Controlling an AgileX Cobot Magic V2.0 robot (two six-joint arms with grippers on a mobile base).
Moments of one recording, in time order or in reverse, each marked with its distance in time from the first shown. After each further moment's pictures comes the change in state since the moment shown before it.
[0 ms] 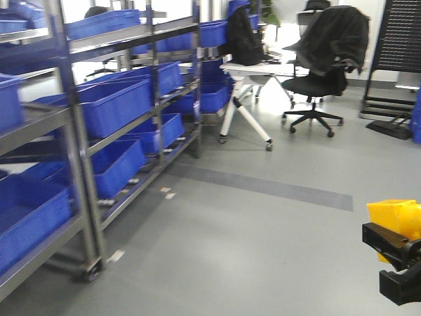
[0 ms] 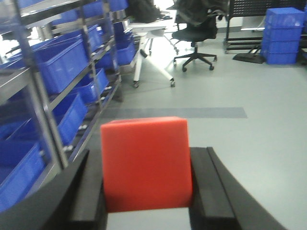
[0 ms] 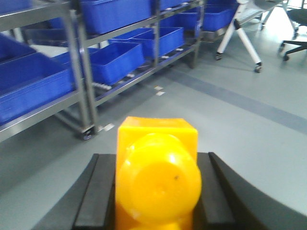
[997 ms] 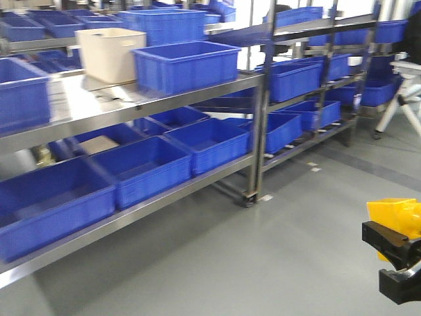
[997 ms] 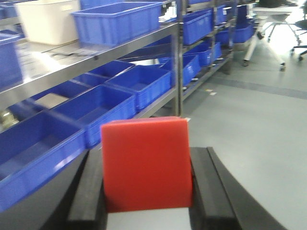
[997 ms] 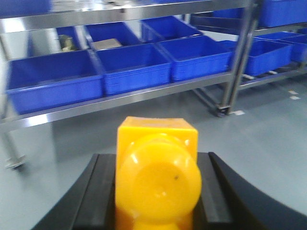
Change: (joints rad) left arm 0.000 0.000 0.000 0.000 0.000 0.000; right arm 0.000 -0.001 0.000 0.000 -0.007 0.000
